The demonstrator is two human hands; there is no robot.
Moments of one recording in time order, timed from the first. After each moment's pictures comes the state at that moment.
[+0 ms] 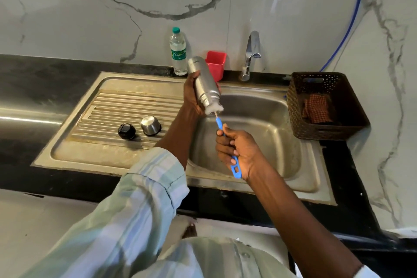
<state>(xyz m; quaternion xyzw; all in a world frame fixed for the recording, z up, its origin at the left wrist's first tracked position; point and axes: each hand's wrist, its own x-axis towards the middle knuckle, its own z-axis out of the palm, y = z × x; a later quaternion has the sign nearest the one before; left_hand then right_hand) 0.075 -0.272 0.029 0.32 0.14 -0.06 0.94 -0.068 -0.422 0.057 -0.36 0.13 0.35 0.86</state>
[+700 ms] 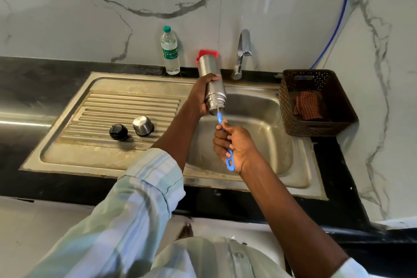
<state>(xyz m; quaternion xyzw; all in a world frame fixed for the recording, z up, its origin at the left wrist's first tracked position) 0.075 -0.304 0.040 0.48 0.17 -0.12 0.85 -0.062 -0.430 0.055 -0.35 0.17 0.30 0.87</state>
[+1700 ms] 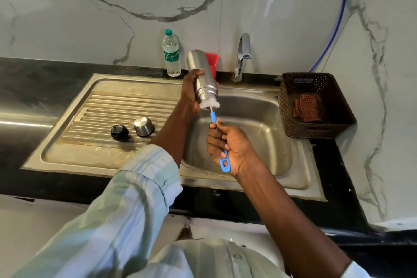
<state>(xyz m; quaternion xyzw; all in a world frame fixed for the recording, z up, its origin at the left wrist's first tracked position) 0.077 -0.287 0.041 0.35 0.11 -0.09 0.93 -0.074 -0.421 0.072 -0.29 0.15 0.32 0.89</state>
